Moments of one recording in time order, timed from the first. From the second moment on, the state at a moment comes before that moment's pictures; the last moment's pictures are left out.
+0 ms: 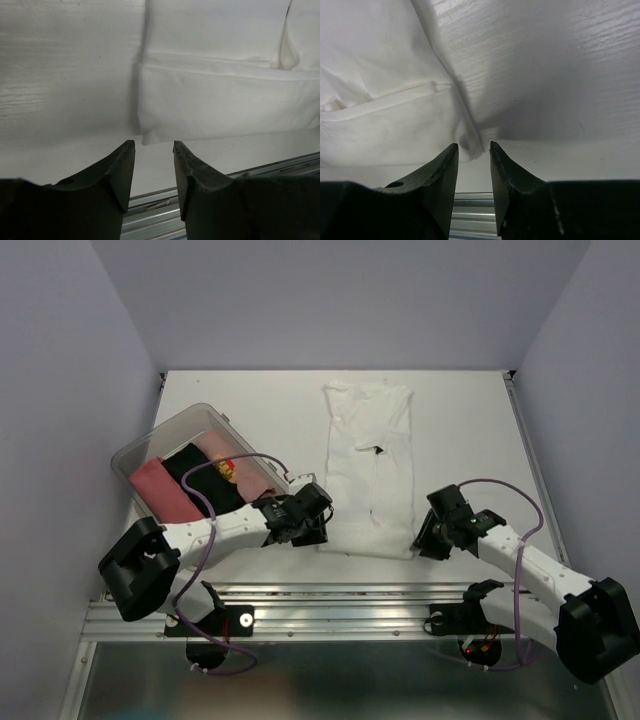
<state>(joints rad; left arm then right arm) -0.95 1.38 0.80 -0.46 -0.17 -0.97 0.45 1.01 0.50 -0.64 0.03 0.95</state>
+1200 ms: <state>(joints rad) -0.95 1.45 0.70 -0.32 -0.12 -1.04 0.46 1.03 0.46 -0.59 -0.05 0.95</state>
